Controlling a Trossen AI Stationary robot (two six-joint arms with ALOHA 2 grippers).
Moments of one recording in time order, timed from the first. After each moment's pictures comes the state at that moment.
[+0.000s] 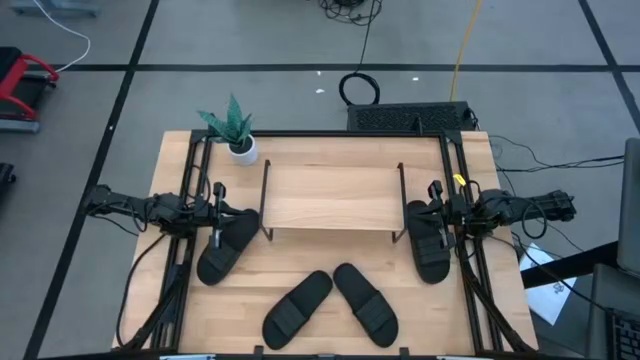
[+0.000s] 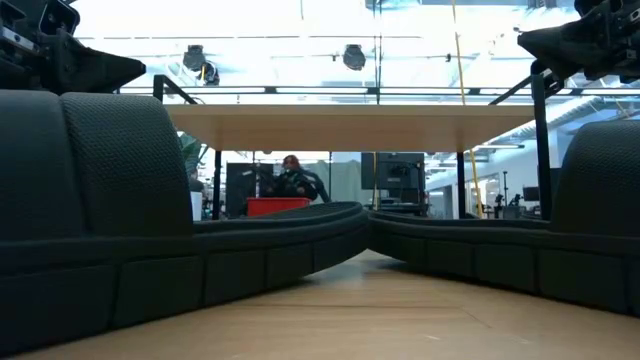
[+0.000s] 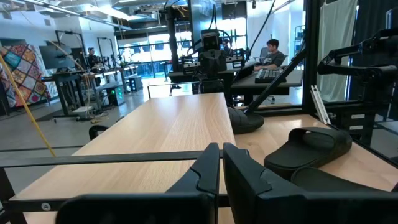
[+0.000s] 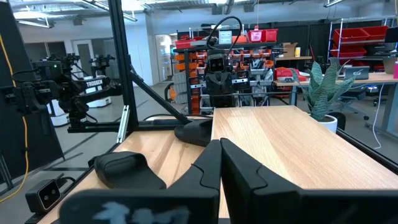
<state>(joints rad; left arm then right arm) -0.23 0.01 0.01 0.08 -0.23 0.10 0.18 0.02 0.11 -0.01 0.10 0.07</state>
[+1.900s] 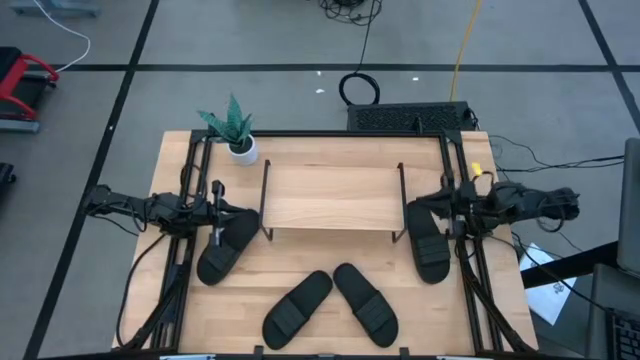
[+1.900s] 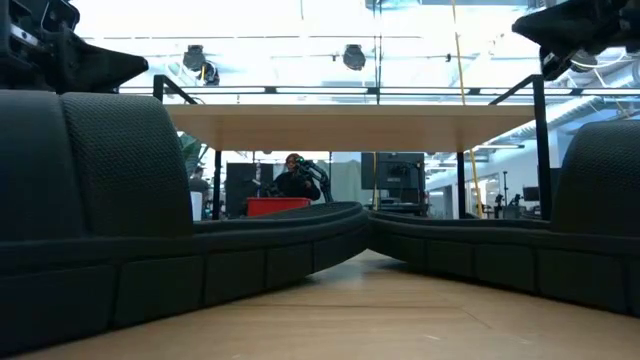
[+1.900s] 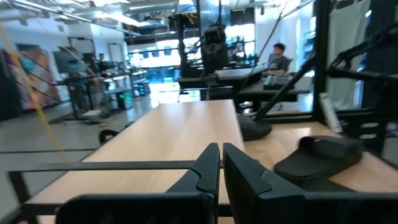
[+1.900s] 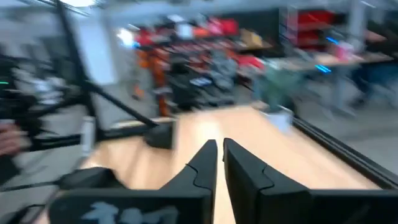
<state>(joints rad) -0.23 0.01 0.01 0.11 -0.28 0.12 0.18 0.09 0.36 -0.27 0.30 0.14</state>
